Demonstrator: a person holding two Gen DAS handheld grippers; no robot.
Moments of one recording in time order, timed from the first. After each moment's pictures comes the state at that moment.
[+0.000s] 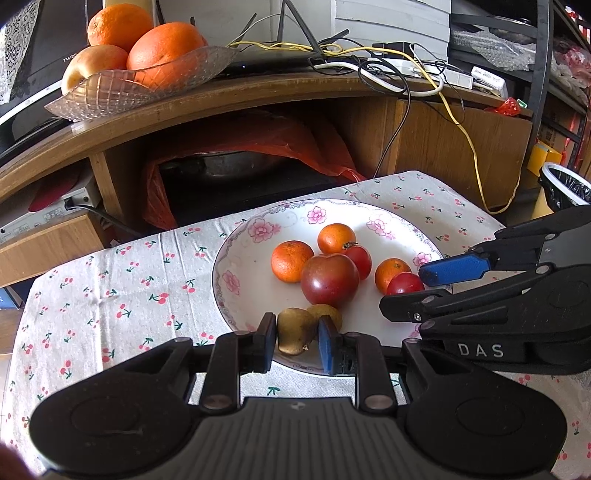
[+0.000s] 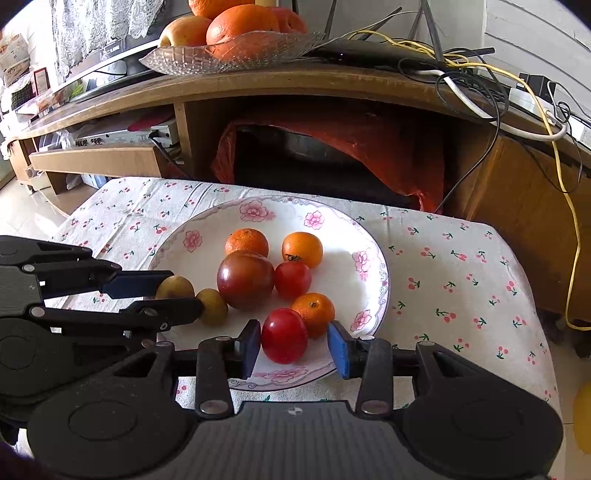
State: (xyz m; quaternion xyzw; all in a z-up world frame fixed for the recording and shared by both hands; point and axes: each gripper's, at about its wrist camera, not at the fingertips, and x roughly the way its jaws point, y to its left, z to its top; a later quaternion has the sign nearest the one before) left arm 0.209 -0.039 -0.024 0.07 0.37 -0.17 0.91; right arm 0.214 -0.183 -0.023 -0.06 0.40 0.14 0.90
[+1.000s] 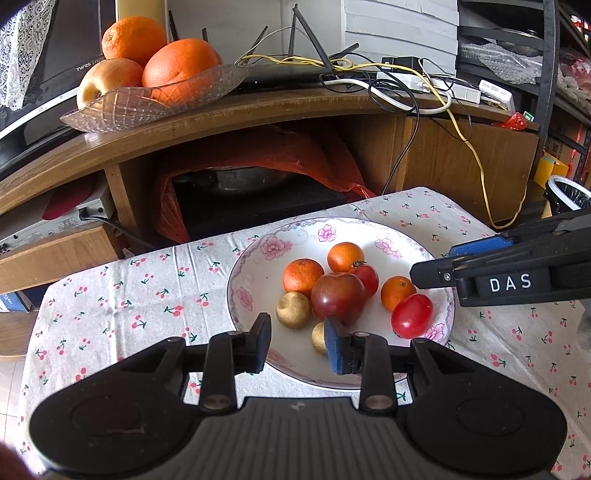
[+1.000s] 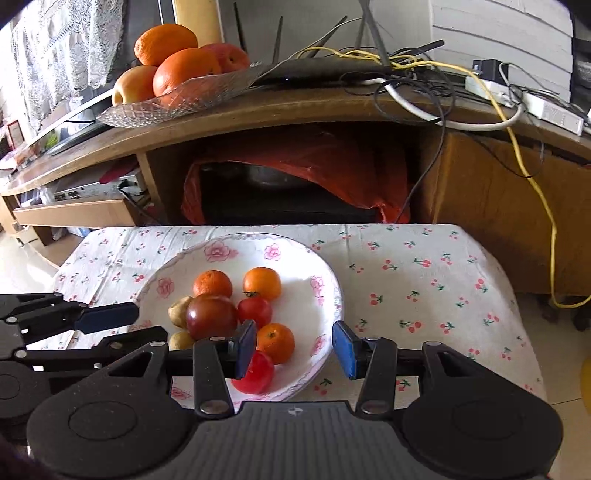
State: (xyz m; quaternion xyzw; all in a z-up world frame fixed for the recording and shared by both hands) left arm 0.205 -0.036 -0.013 0.07 0.35 -0.16 0.92; right arm 0.219 -0.212 -0.007 0.00 0.38 0.10 0.92
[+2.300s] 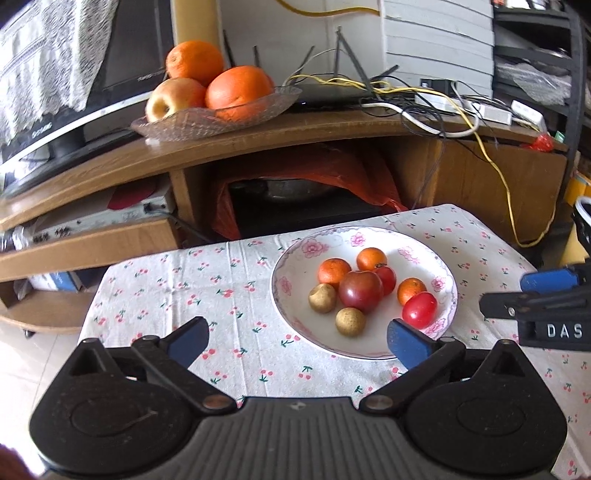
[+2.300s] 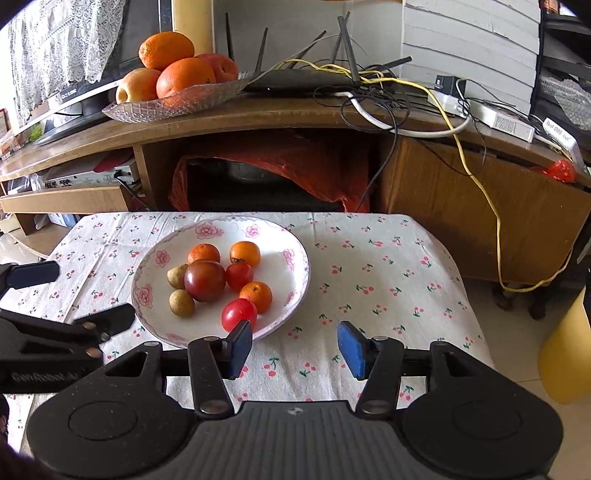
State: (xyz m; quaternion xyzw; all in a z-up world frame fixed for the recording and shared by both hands) left arm 0.160 -0.028 0.011 0.05 0.34 -0.07 0.94; right arm 0.158 -0.214 0.012 -0.02 0.38 0.05 0.92
